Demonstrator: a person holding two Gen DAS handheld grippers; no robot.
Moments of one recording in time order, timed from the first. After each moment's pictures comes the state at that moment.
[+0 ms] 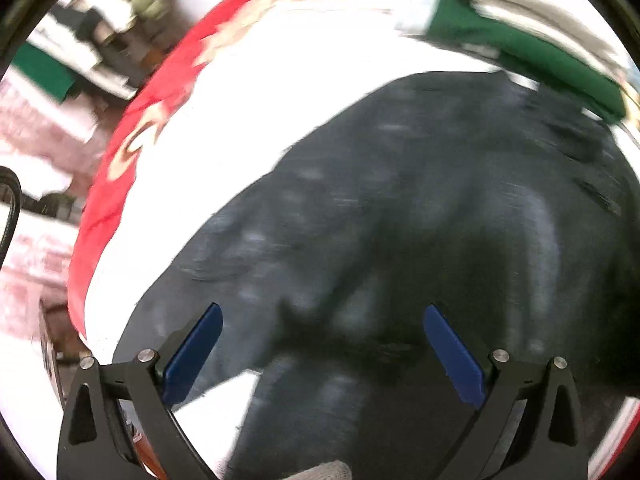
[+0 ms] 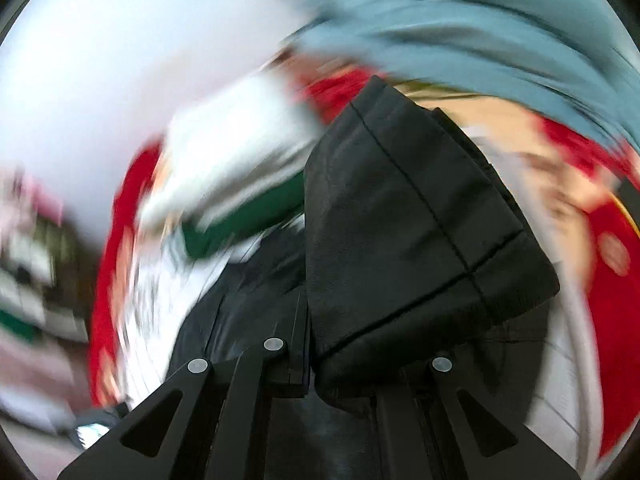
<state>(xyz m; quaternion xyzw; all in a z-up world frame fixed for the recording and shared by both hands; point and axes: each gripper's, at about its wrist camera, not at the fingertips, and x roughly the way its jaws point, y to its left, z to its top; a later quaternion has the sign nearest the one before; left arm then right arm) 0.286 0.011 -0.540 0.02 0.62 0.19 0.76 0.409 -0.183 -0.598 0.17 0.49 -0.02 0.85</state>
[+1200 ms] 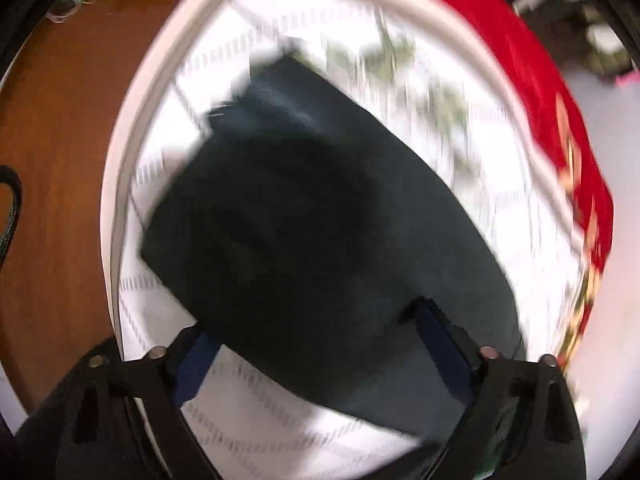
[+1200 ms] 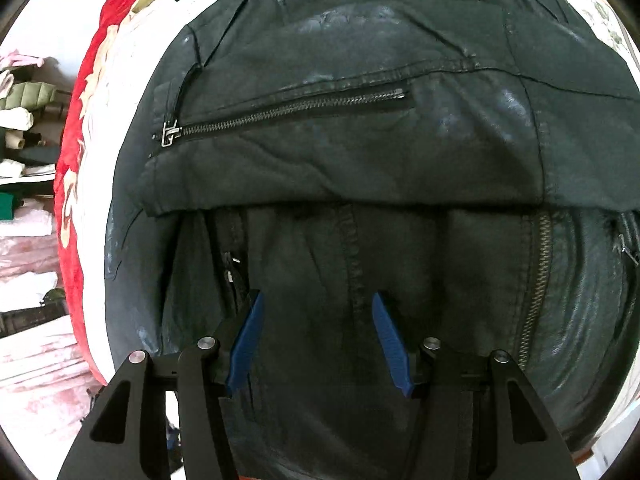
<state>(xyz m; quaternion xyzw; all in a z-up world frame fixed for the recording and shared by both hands) 0.020 0.336 -0.641 -0.62 0.40 0.43 0.52 0.335 -0.094 -0.732 0.19 0.71 0.03 0.68</state>
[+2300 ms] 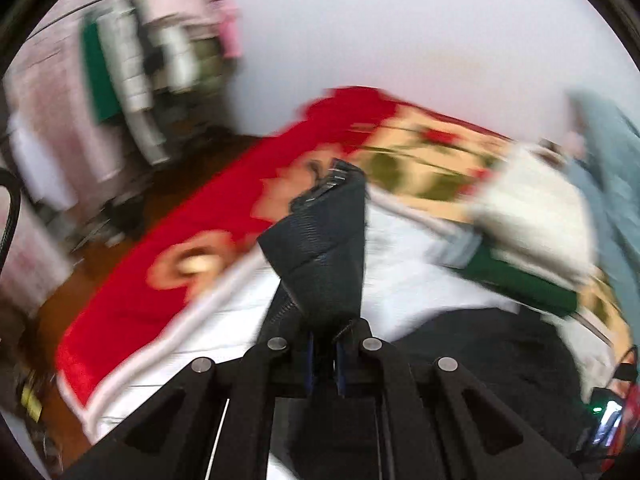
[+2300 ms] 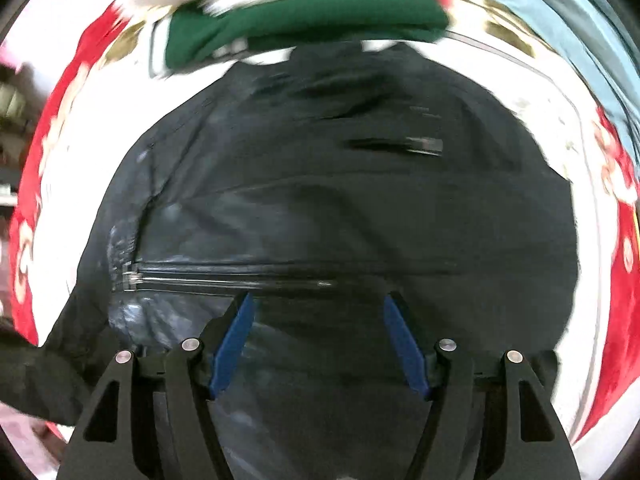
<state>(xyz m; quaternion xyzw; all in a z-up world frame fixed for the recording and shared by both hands) 0.286 0.095 -0.411 -0.07 0.41 0.15 0.90 0.381 -0.151 -0.681 0.11 0.65 -0.07 0.75</state>
